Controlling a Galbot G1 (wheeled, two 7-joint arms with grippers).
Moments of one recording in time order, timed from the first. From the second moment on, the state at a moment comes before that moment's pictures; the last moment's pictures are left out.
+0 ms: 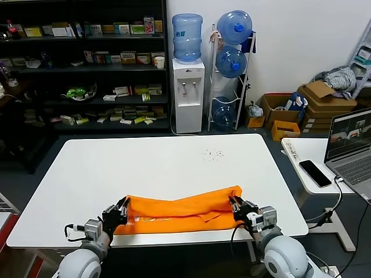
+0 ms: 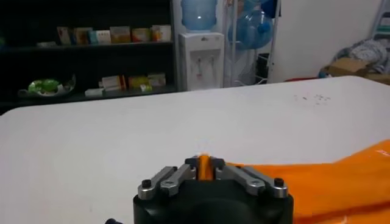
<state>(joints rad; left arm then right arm) 1.35 -0.97 -0.29 -1.86 -0.53 0.22 -0.20 -1.25 0.94 0.19 2.00 0.68 -0.49 0.29</state>
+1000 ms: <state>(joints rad) 1.33 -1.03 -0.28 -1.70 -0.55 0.24 -0.17 -1.42 0.98 0.38 2.07 0.64 -0.44 0.27</state>
